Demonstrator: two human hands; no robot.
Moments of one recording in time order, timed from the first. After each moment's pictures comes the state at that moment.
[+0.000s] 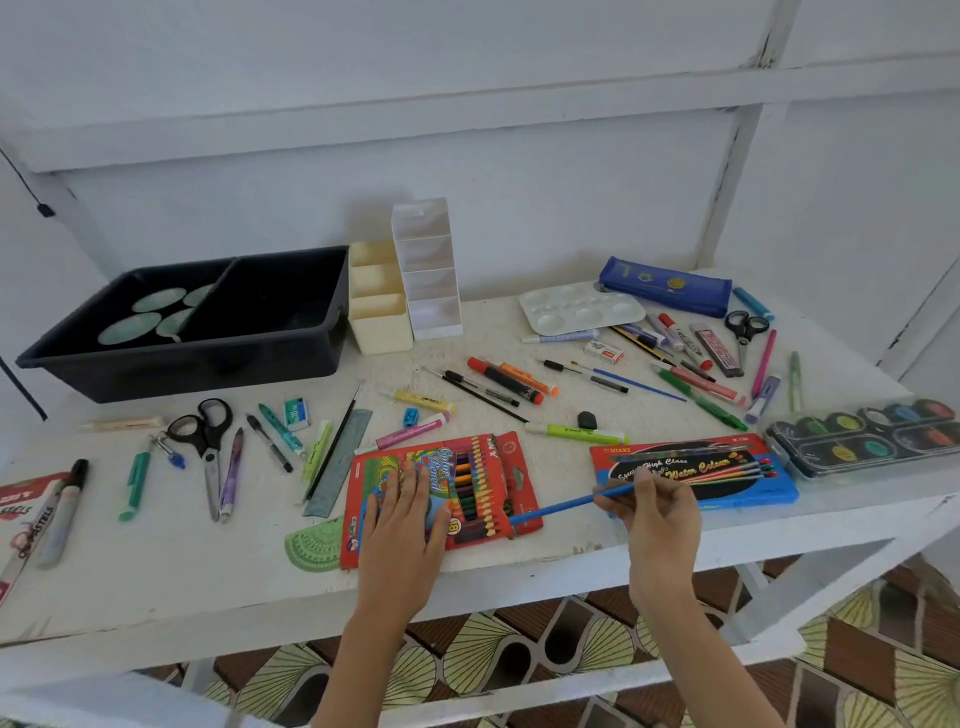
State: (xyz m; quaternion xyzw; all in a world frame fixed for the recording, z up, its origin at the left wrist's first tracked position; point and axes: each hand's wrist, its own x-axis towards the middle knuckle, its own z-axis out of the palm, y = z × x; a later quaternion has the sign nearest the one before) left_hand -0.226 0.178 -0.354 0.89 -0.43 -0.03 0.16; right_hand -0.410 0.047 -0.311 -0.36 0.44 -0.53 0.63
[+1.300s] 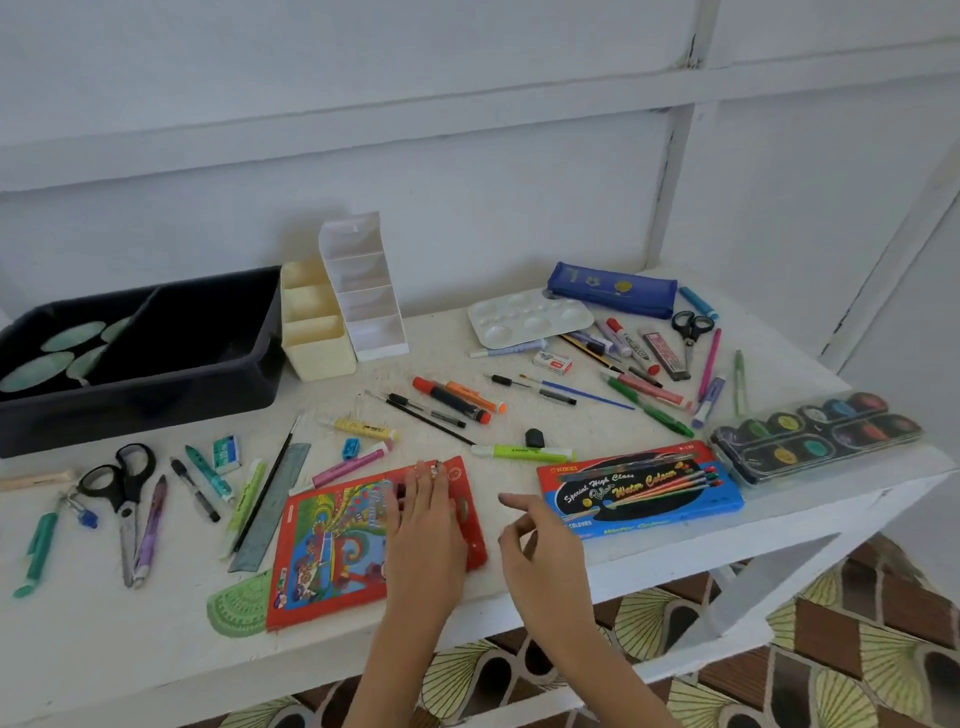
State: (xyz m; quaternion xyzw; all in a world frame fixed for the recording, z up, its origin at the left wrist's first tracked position) left_hand -0.281 0.098 -0.320 0.89 -0.45 0.01 0.09; right_hand -0.396 0.059 -0.319 -0.72 0.43 -0.31 0.45
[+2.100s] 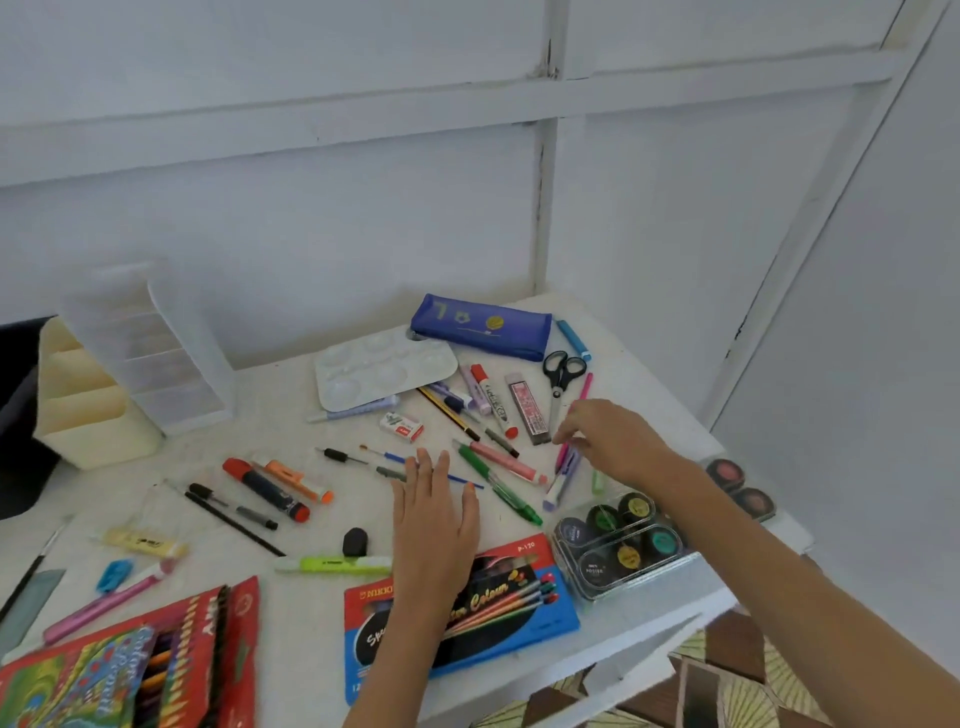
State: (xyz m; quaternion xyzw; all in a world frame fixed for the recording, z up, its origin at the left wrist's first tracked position) left_hand -0.373 -0.109 -0.332 0.84 -0.47 -0.08 0.26; right_hand -0.523 -0.264 -0.264 -0.92 0.37 -0.02 0.10
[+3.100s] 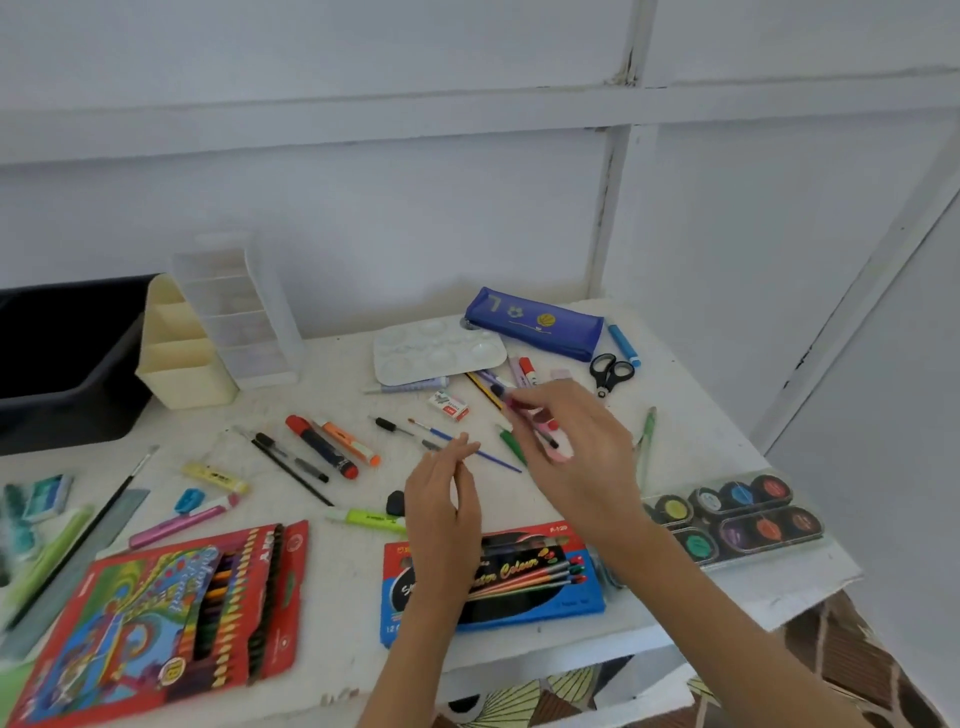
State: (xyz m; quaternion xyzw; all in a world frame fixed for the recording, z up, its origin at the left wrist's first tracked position) left_hand -0.381 -0.073 -0.315 0.74 -0.37 0.03 0.55; right_hand -0.478 -0.151 -0.234 -0.82 0.16 -0.53 0.13
